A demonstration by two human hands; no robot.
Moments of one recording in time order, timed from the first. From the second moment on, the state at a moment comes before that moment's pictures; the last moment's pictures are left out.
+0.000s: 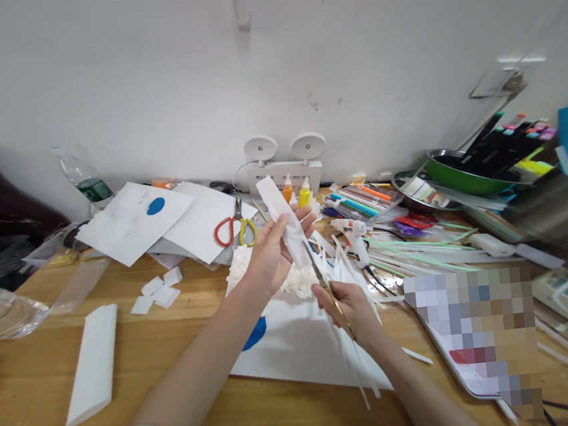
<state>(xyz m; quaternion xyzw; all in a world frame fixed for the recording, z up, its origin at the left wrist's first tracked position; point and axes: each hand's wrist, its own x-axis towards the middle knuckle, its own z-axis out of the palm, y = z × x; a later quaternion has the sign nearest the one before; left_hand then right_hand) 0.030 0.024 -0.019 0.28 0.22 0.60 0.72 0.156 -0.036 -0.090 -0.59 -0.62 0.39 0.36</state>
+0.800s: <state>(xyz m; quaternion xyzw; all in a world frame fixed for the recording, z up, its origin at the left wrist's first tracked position) 0.043 0.012 -0.021 0.25 0.25 0.57 0.74 0.160 -0.037 -0.096 -0.52 -0.59 0.47 0.40</state>
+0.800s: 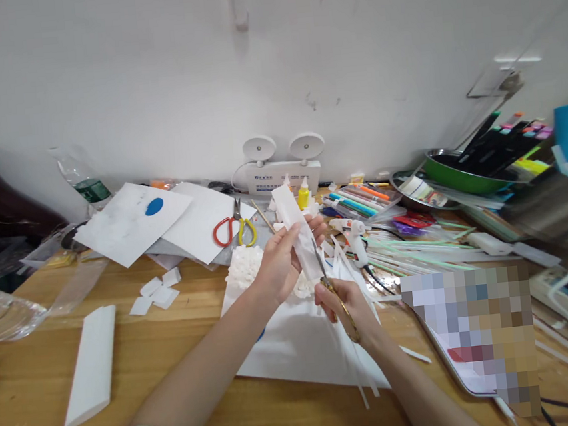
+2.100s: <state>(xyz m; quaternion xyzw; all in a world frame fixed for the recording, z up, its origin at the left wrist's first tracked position) 0.044 0.011 -0.017 0.25 0.26 0.56 0.74 0.159 -0.038 -0.097 -0.56 -0.57 0.44 0.41</state>
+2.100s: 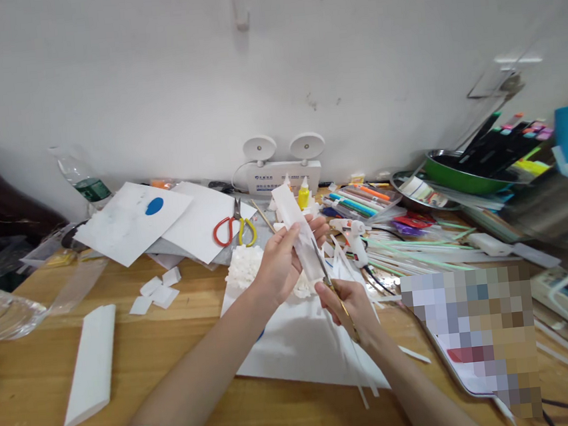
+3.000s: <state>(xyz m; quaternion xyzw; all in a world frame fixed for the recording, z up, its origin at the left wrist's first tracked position) 0.043 0.010 -0.019 0.26 0.26 0.55 0.75 0.158 -0.038 -0.099 -0.54 -0.58 0.44 0.42</state>
